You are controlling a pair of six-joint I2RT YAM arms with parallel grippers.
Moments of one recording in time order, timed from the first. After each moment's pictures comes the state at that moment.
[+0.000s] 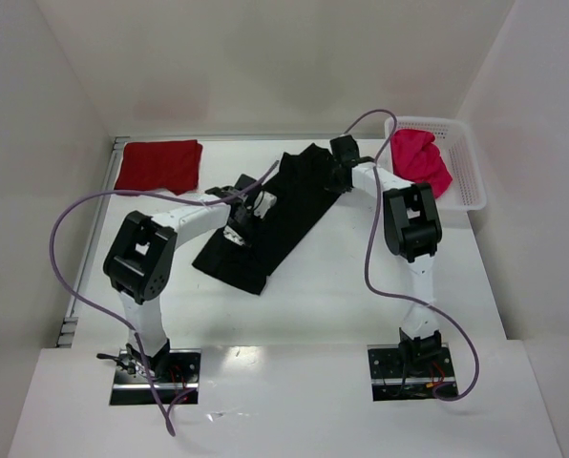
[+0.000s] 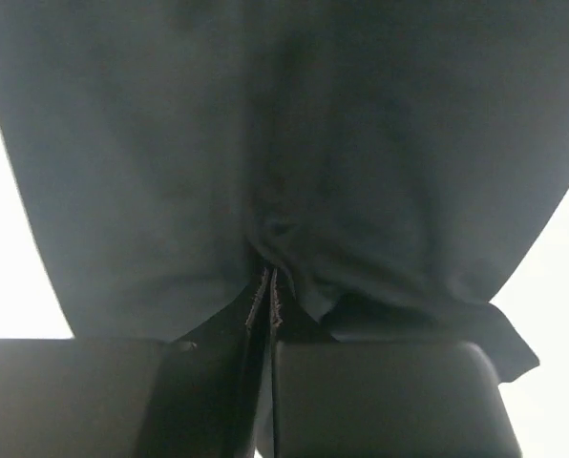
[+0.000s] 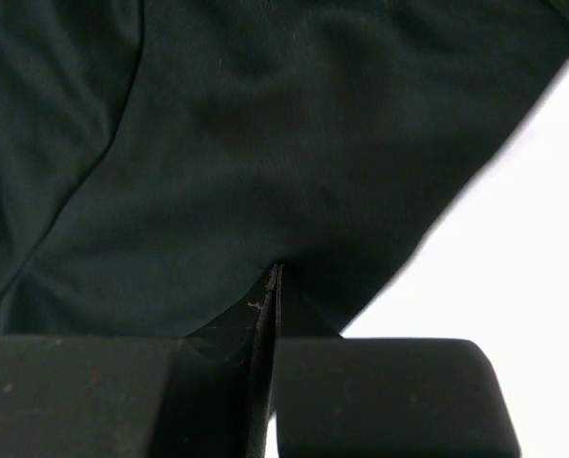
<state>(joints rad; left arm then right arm) -0.48 1.87 1.30 -0.65 0.01 0.00 0.28 2.22 1.67 -0.36 0.09 0.43</state>
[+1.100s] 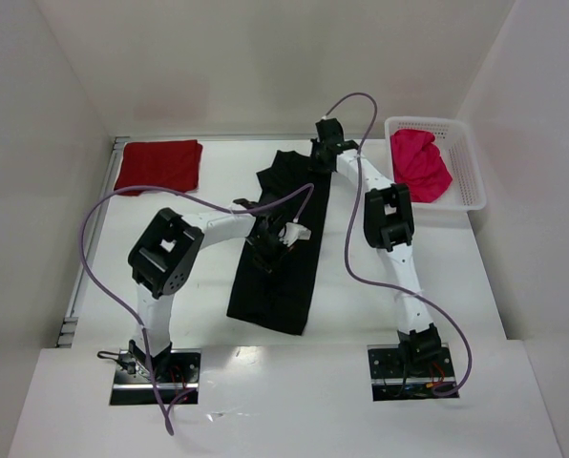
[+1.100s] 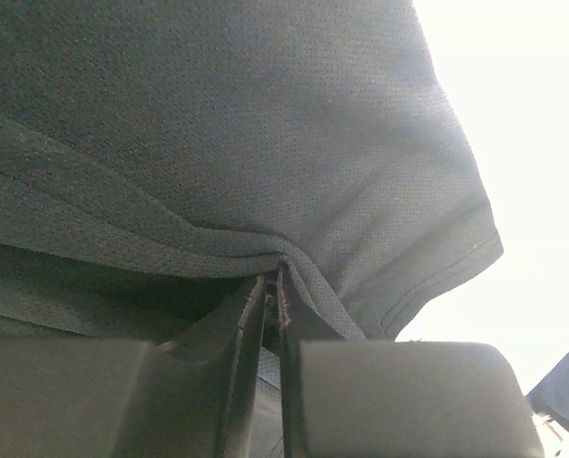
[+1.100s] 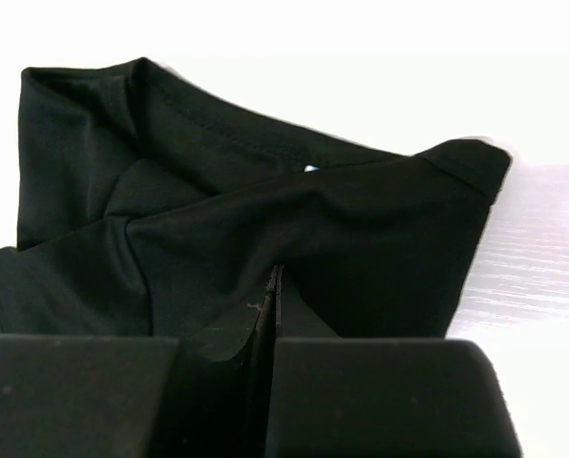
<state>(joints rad) -0.63 2.01 1.34 -0.75 0.57 0.15 0.30 2.59 2.29 -0.50 0.01 0.39</state>
